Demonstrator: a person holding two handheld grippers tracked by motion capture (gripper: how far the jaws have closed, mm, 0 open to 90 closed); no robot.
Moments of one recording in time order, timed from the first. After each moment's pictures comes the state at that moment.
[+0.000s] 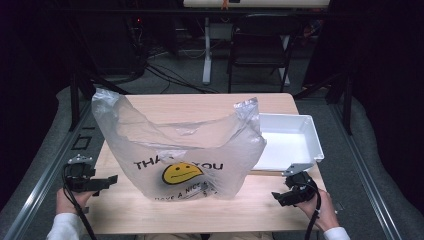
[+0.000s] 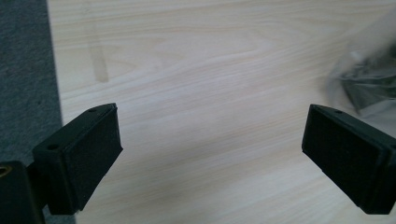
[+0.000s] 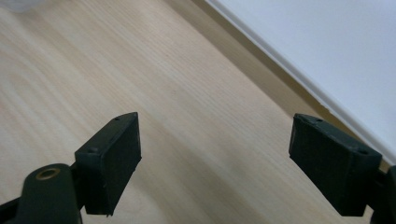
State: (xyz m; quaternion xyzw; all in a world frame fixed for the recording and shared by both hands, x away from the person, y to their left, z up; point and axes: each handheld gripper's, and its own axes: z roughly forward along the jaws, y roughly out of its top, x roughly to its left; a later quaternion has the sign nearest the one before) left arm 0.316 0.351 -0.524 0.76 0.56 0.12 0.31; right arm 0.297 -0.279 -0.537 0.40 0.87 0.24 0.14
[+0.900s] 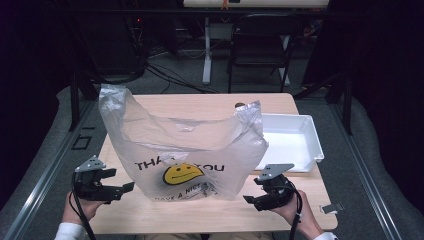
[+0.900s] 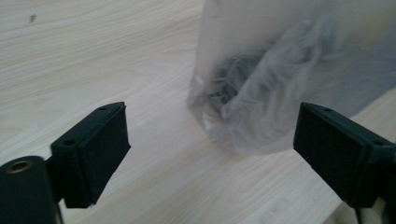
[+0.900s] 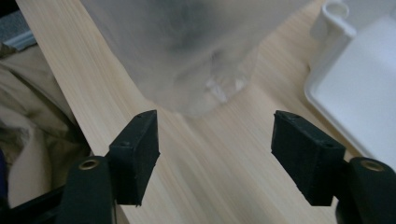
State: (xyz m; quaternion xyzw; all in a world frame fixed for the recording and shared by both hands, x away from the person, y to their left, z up) left arm 0.282 0.293 -0.481 0.80 0.44 0.10 0.39; right arm 0.273 -0.200 -0.489 0.31 0.88 0.35 0.09
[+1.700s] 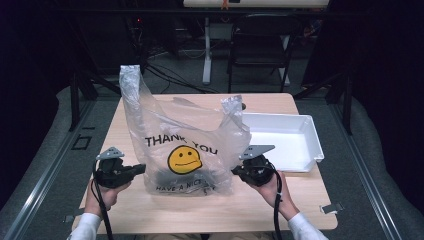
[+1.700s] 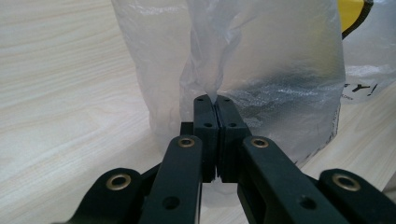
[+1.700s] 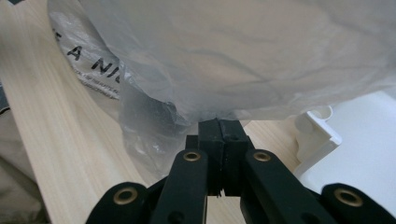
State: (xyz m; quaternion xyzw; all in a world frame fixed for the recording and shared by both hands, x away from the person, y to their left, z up) left arm 0.316 0.257 -0.489 0.79 0.46 0.08 0.40; right arm 0.321 -0.158 -0.480 0.32 0.86 0.38 0.12
